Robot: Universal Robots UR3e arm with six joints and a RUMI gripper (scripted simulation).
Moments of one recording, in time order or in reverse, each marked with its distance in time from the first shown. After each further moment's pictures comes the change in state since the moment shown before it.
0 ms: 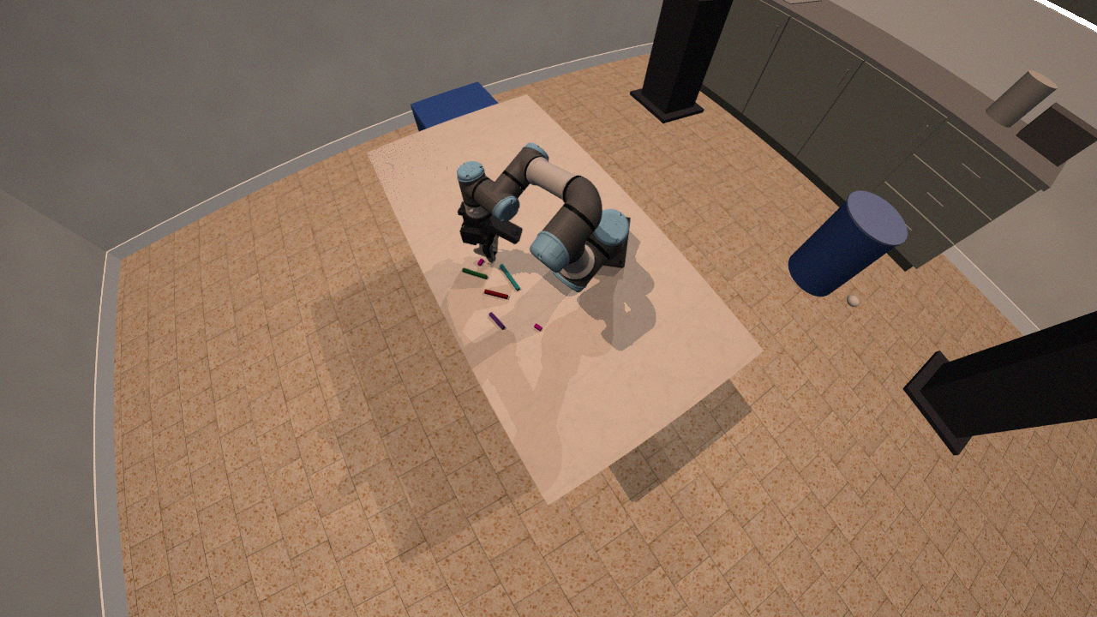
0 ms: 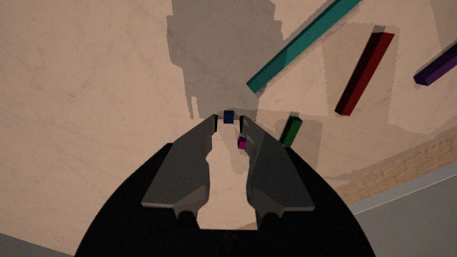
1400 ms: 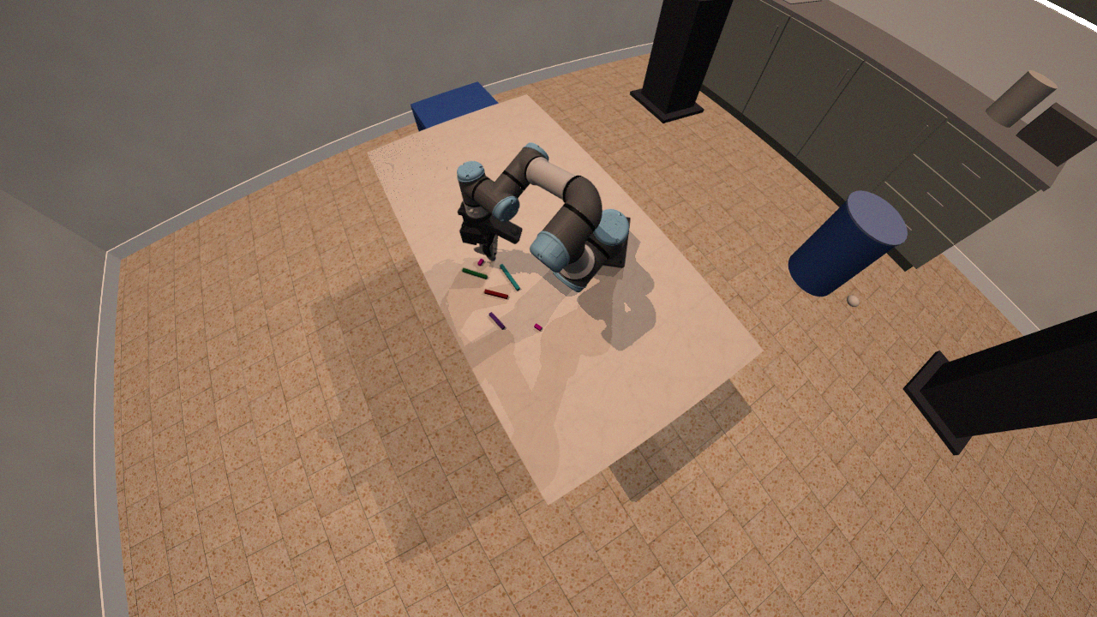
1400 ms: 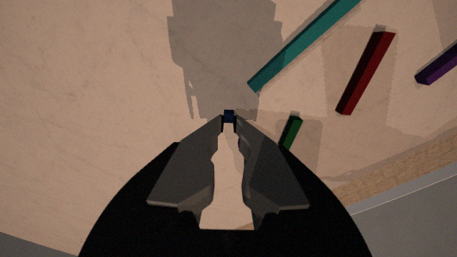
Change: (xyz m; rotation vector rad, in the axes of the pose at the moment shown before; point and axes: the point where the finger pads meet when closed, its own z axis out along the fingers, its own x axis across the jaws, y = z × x) arm 0.000 0.001 0.000 -0.002 -0.001 -0.001
